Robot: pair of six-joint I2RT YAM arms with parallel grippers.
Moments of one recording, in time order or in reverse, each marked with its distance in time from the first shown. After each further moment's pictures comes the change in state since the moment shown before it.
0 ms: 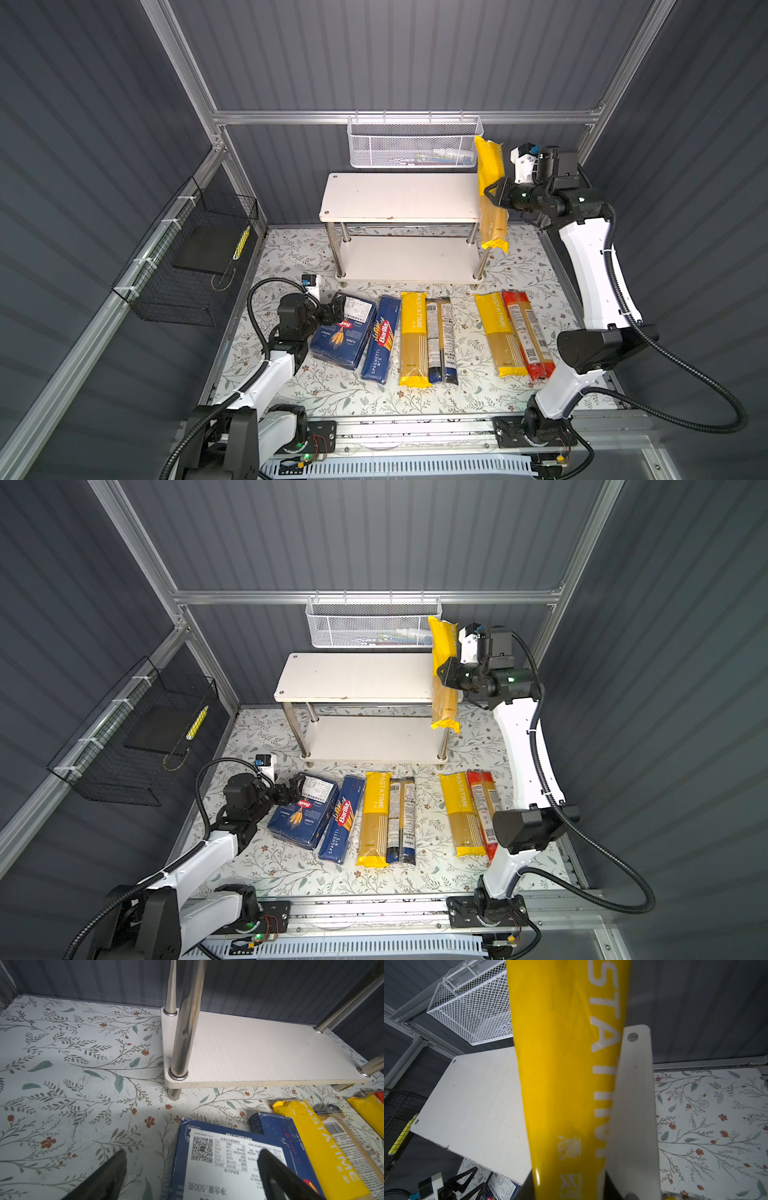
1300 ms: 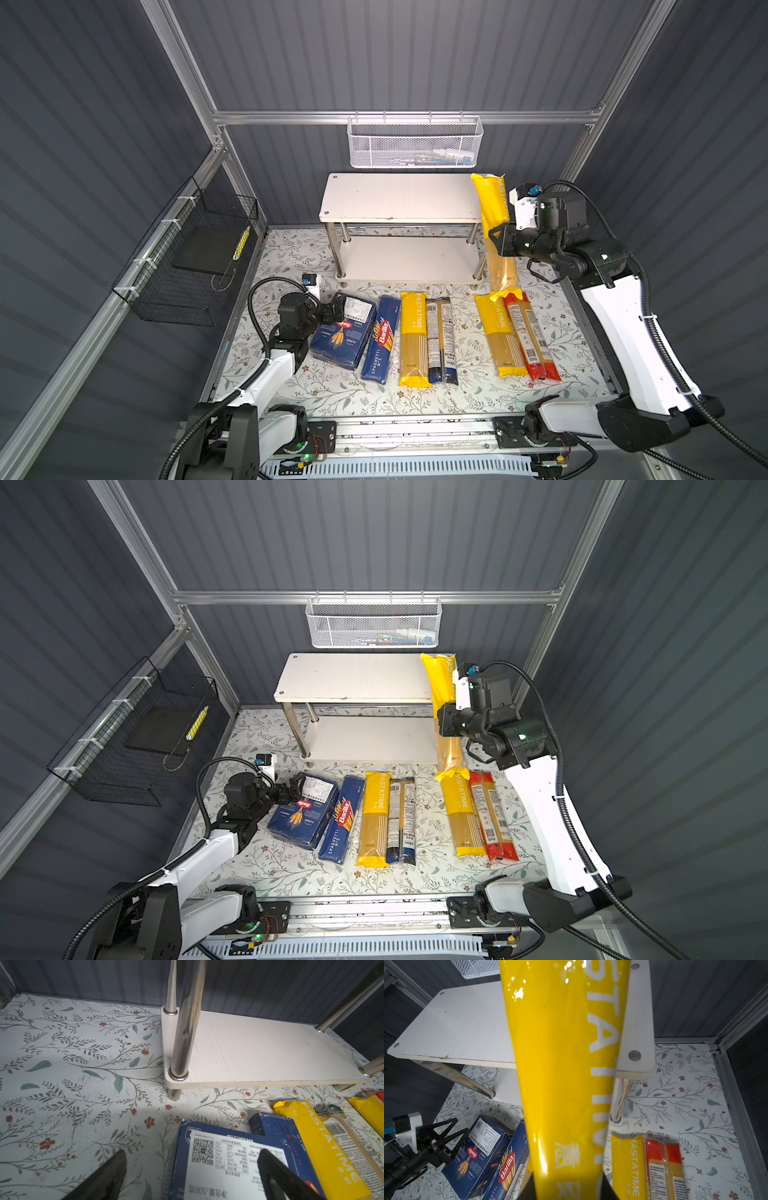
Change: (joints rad) left arm 0.000 0.014 0.009 0.000 0.000 0.000; right arm 0.194 -0.431 -0.451 -0.027 0.245 -0.061
